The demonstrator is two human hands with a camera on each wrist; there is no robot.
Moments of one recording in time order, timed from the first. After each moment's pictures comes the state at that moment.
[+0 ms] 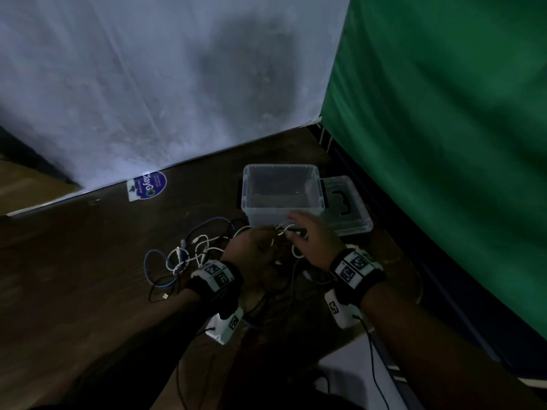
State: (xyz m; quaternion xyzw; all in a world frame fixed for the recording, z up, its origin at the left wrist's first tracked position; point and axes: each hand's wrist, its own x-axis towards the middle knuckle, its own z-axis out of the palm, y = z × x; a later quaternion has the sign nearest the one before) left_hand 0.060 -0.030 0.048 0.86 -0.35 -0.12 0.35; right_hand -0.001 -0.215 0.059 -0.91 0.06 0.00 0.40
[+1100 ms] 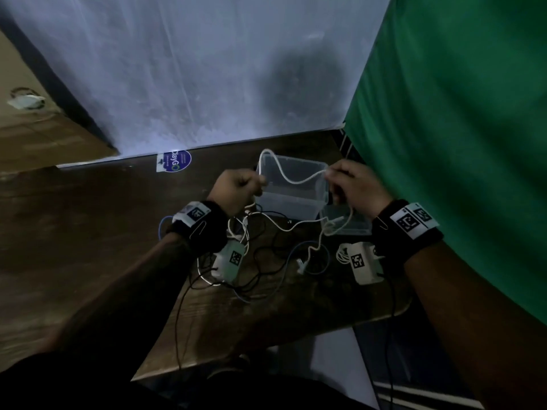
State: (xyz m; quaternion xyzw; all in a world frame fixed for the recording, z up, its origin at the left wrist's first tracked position) left_hand 0.059 -0.028 0.119 0.82 -0.16 -0.05 0.54; right_hand -0.008 -0.277 0.159 -0.83 0.08 -0.03 0.55
